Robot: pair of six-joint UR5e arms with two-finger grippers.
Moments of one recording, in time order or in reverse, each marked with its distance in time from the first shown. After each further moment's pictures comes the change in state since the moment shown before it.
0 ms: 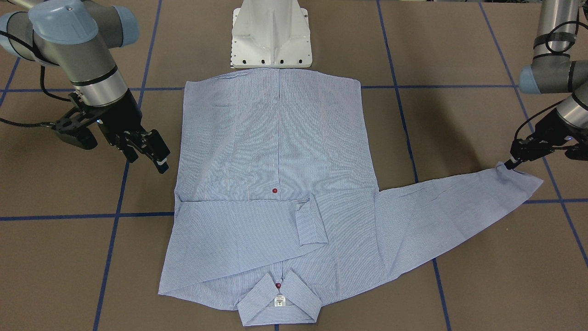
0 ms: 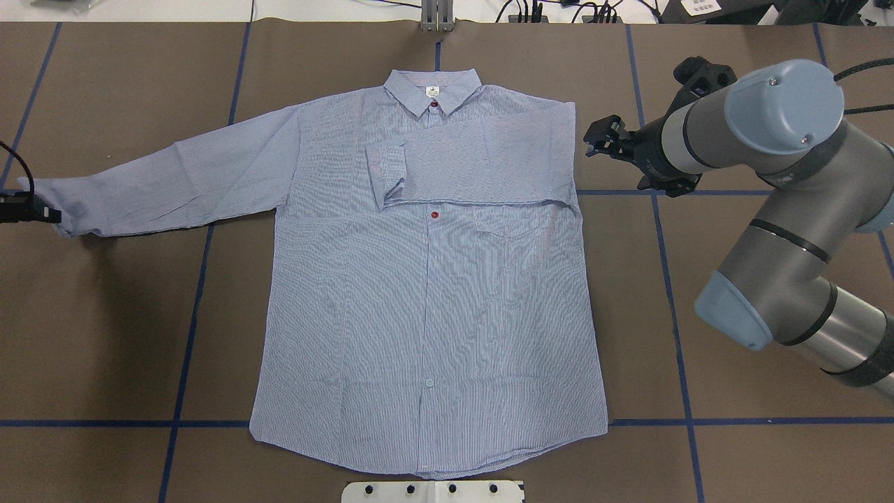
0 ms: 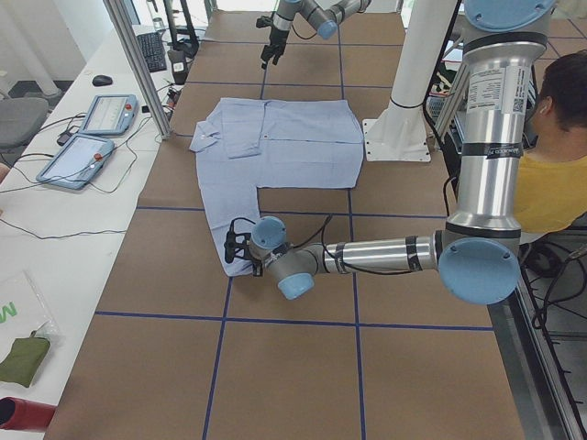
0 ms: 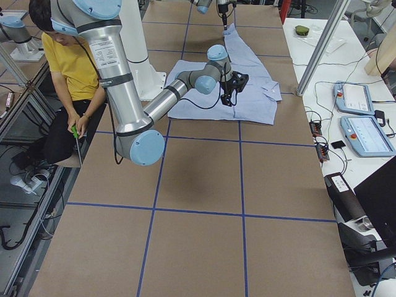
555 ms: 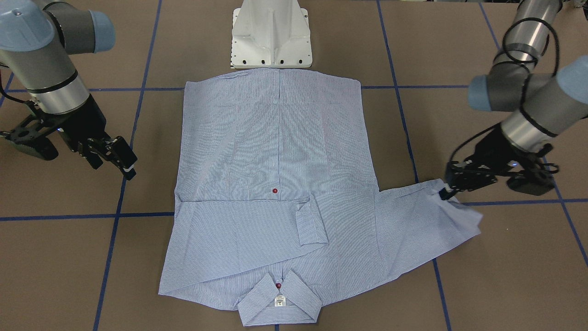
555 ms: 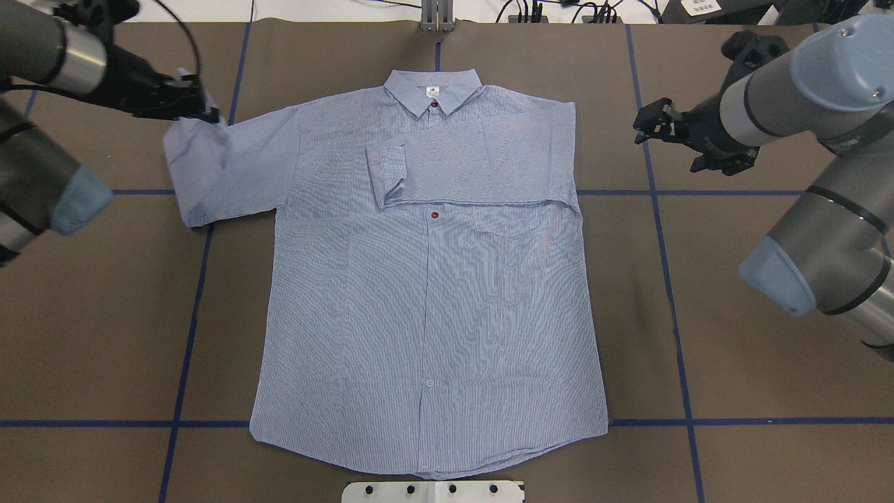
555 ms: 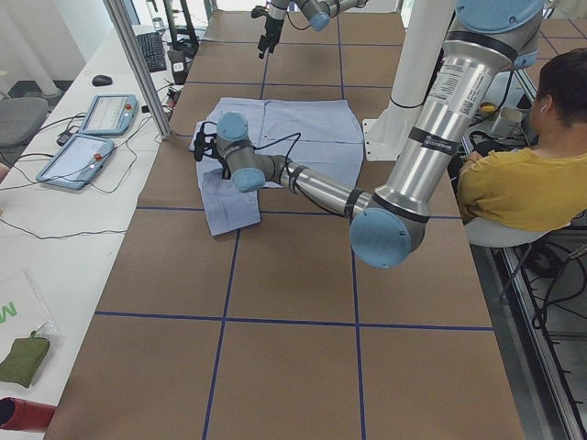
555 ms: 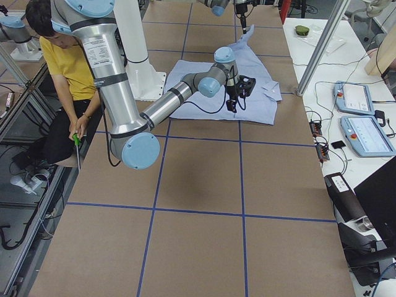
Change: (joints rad) left arm 0.137 -0.435 -0.126 0.352 0.073 -0.227; right arm 0.123 -0.066 -0.002 -0.038 0.111 -0.212
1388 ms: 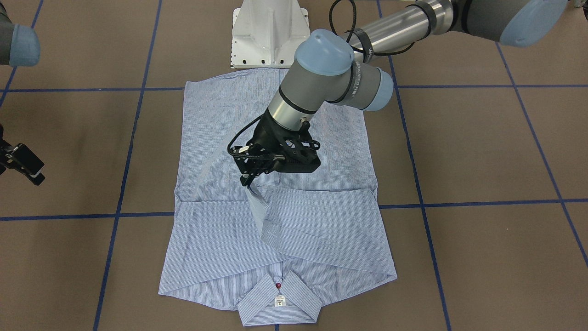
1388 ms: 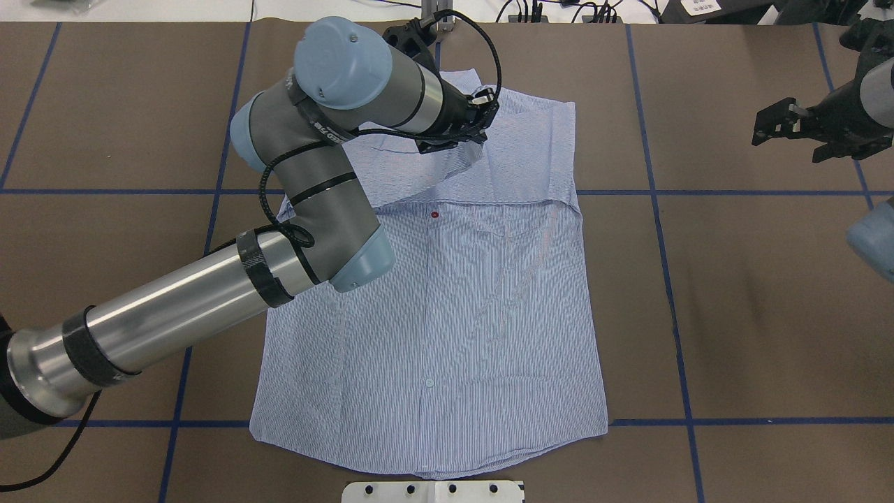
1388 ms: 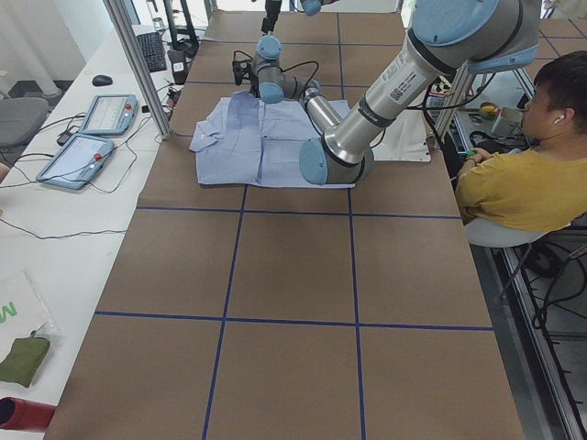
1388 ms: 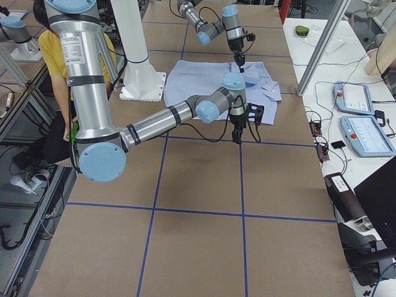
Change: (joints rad) left arm 0.329 -0.488 0.205 0.107 0.352 -0.424; right arm 0.199 -0.144 -0.049 0.003 0.127 -0.361
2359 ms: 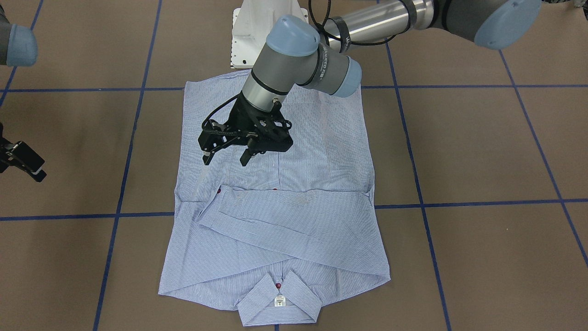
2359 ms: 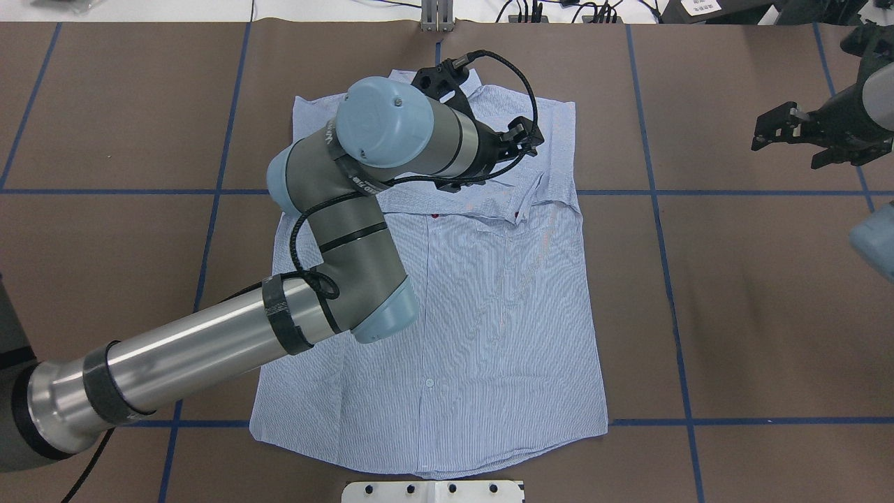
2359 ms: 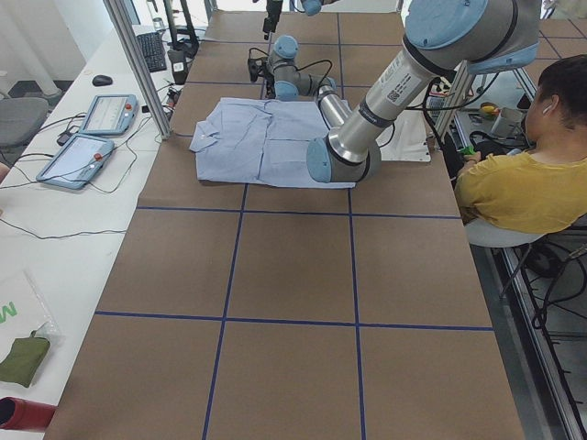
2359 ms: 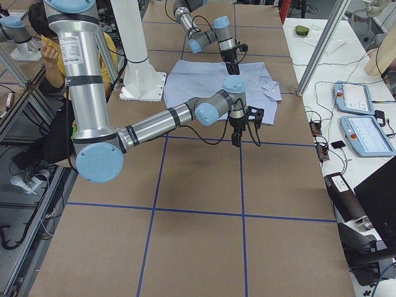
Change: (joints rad) left arm 0.082 0.064 -0.120 0.006 0.095 -0.027; right arm -0.016 -0.005 0.014 0.012 0.050 0.054
